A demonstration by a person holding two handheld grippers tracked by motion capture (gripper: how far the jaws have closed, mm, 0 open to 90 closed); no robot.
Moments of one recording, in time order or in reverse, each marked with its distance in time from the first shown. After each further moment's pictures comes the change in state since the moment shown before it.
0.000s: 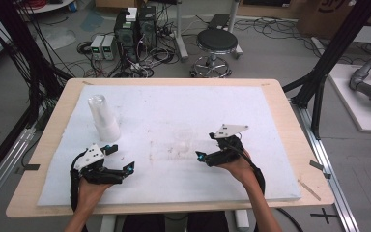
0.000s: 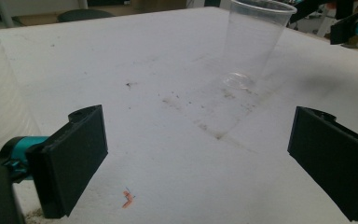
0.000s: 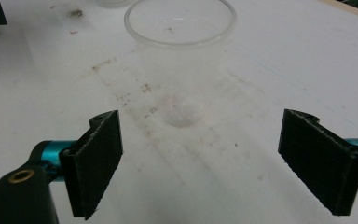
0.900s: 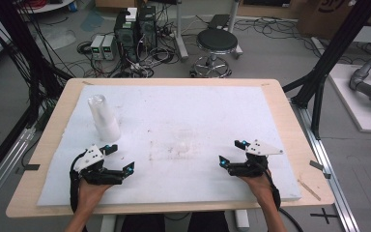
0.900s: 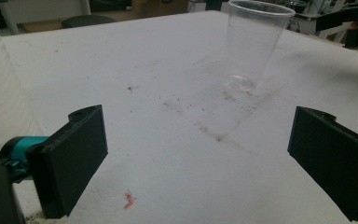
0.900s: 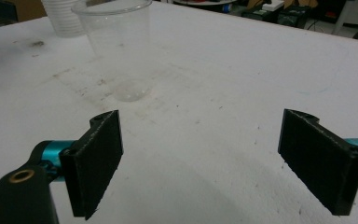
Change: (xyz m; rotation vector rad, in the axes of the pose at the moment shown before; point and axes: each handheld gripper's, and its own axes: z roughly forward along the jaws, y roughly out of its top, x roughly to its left) left arm -0.002 -0.001 -0.002 -0.017 0.009 0.019; right arm -0.013 -0.074 -0.043 -0.220 -0.154 0.110
